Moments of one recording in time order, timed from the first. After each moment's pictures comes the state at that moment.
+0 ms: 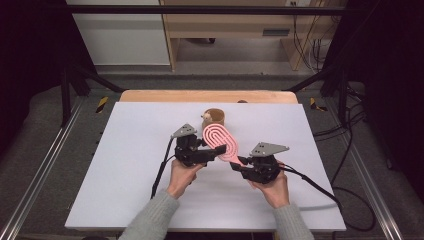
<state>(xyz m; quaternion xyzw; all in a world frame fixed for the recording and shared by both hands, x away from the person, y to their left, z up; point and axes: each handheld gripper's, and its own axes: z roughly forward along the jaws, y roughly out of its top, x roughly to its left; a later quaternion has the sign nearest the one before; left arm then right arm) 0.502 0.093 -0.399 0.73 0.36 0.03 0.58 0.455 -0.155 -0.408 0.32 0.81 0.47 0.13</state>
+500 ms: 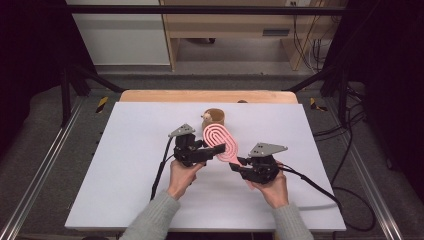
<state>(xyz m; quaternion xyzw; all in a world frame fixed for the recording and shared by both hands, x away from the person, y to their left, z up) 0.502 0.096 -0.399 0.72 0.37 0.00 0.59 0.456 -0.153 -0.411 0.32 0.81 0.47 0.12</state>
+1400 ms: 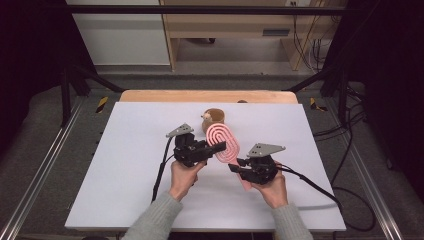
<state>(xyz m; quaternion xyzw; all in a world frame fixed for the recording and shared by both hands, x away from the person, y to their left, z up) 0.496 0.094 -0.393 0.70 0.37 -0.01 0.61 0.457 -0.151 -0.413 0.32 0.82 0.46 0.12</state>
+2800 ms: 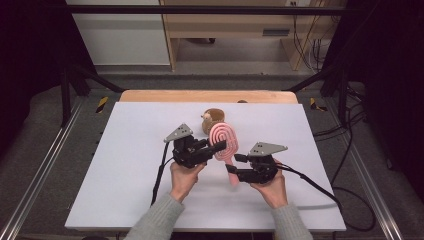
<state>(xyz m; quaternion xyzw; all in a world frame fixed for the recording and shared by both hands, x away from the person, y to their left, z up) 0.484 0.094 -0.381 0.69 0.34 0.03 0.63 0.458 -0.151 -0.411 0.31 0.80 0.49 0.12</state>
